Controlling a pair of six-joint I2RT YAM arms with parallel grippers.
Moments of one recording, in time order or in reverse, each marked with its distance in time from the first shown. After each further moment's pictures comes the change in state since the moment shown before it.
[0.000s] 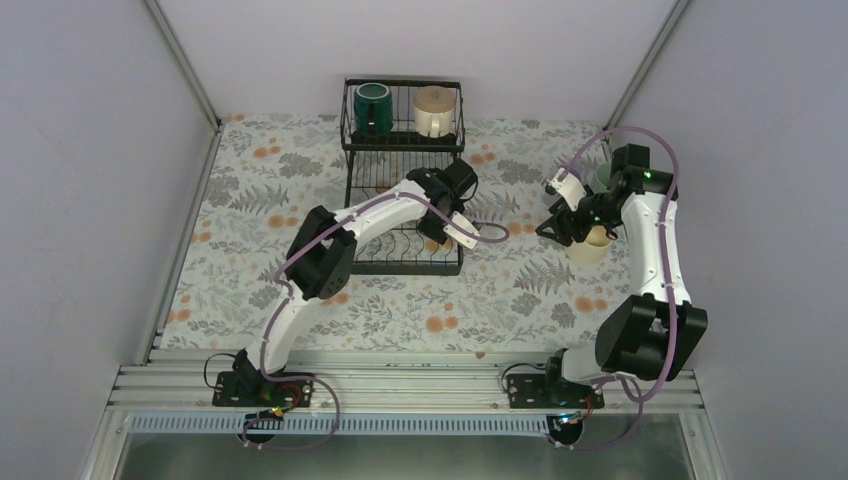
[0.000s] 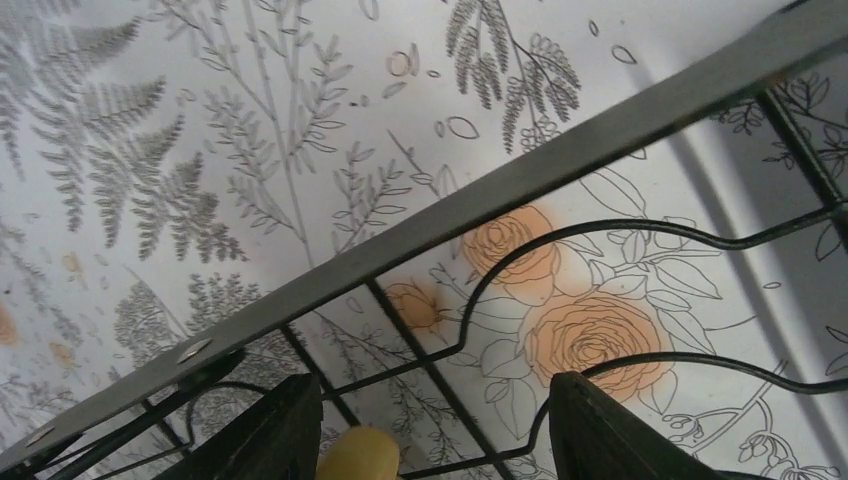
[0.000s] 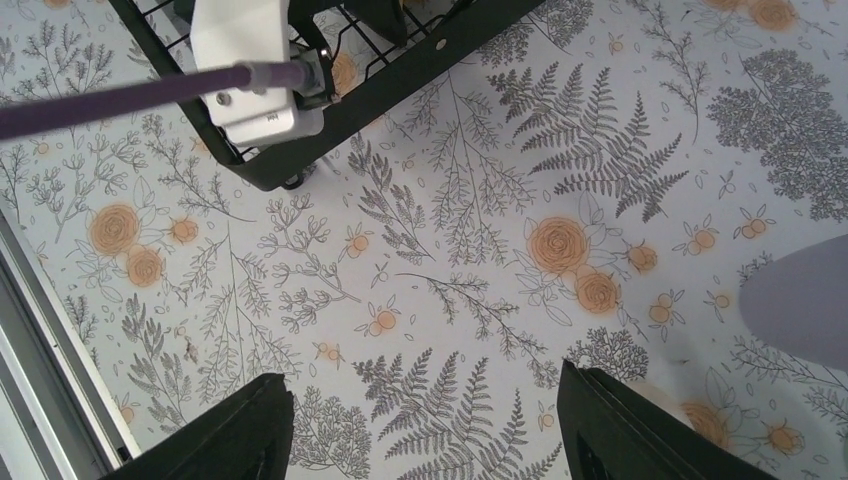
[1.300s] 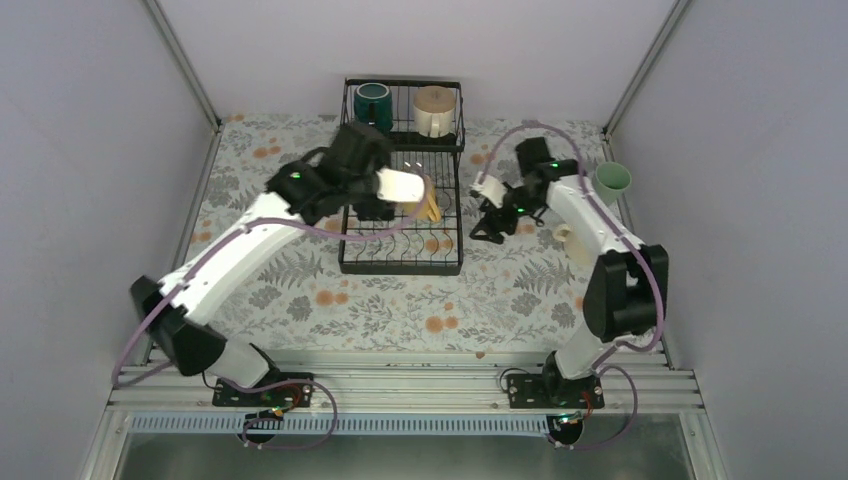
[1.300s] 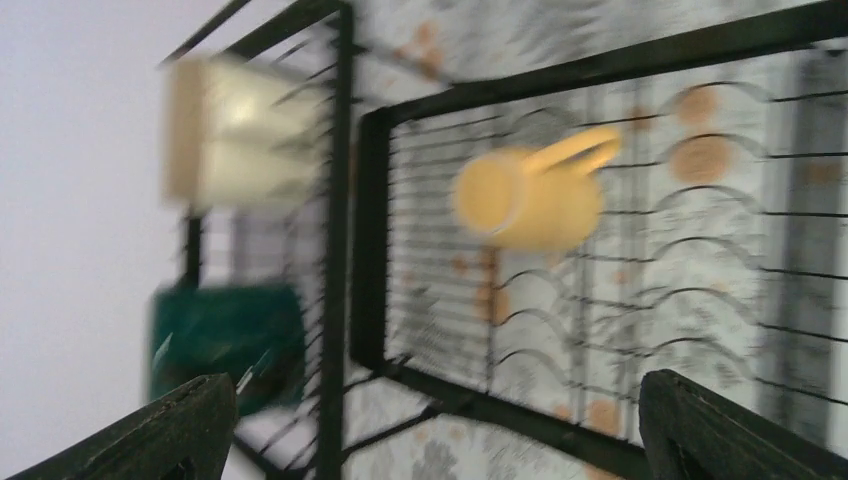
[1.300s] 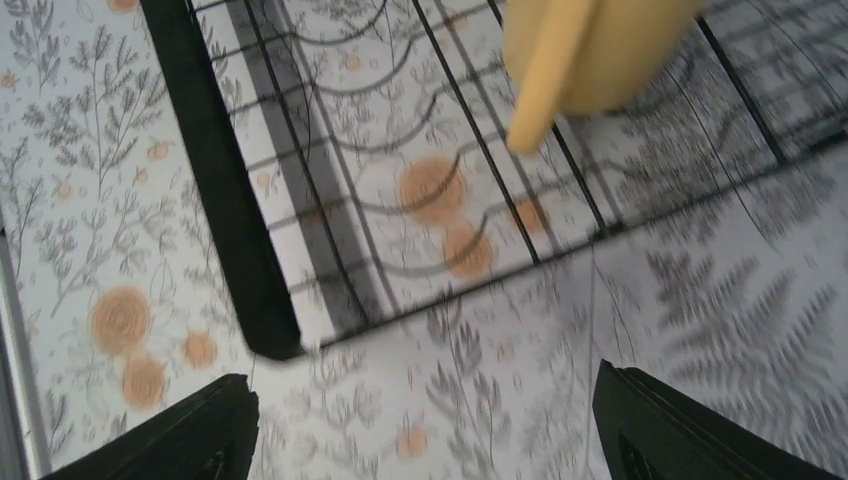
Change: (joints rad) left arm 0.045 -0.801 -0.407 0.069 -0.105 -0.302; right arm 0.391 0.198 -0.032 0.268 0.028 0.166
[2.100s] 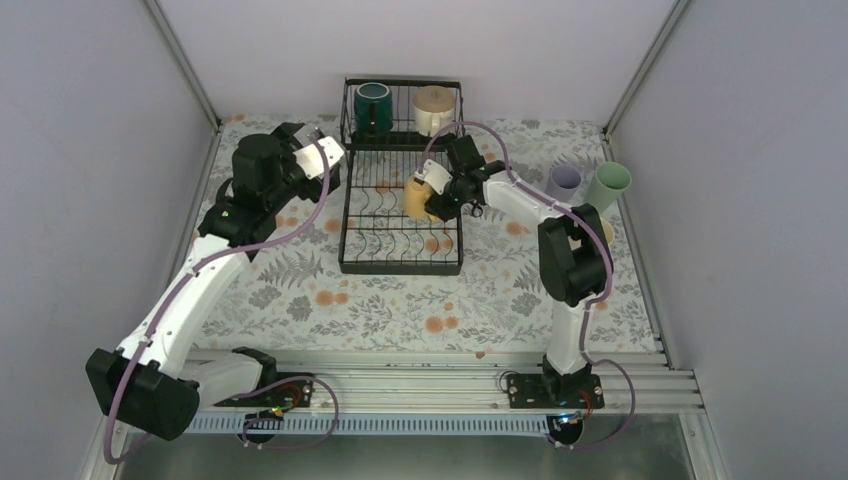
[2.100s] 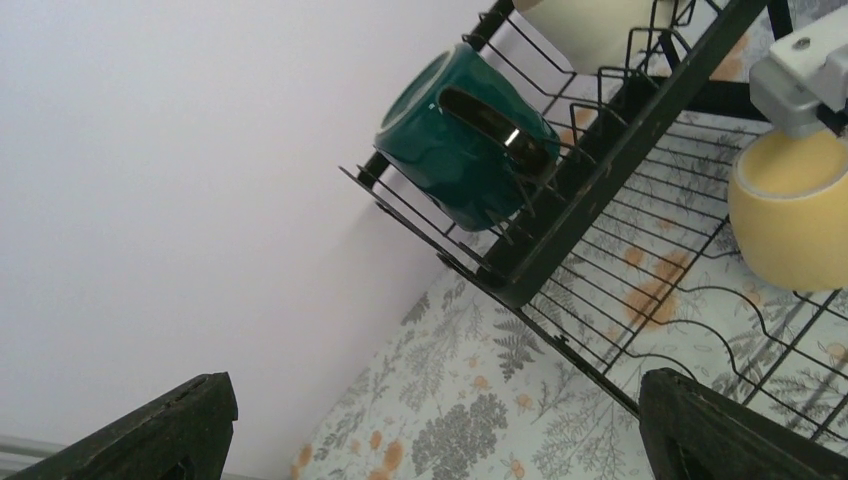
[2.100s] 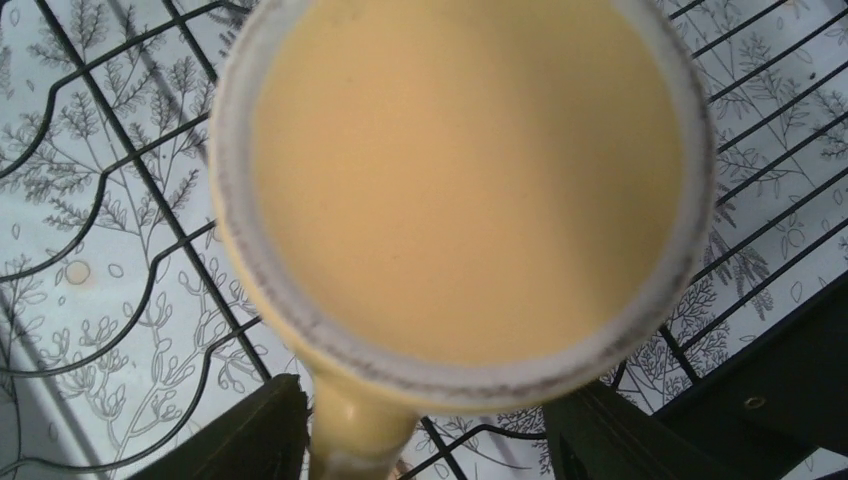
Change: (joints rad) left arm 0.435 -0.364 -0.494 0.559 0.122 -0.297; right arm 0.297 0.344 0.154 0.442 0.349 0.370
